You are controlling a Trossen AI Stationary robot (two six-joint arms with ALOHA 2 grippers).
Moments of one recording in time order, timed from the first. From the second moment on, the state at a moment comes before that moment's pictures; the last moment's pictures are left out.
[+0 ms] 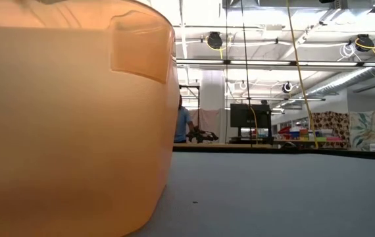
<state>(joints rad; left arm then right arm) -0.76 1.60 1.15 -0.43 -0.38 -0.49 0.77 1.42 0.60 0.91 0.81 -0.15</state>
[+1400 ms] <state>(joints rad) -0.74 1.82 1.15 -0.43 -0.22 -0.56 0.77 1.42 0.60 0.85 0.82 -0.14</state>
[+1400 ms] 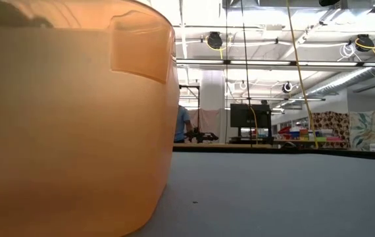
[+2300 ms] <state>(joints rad) -0.44 1.35 1.19 -0.19 -0.42 0.23 0.62 1.11 0.60 0.58 0.75 -0.55</state>
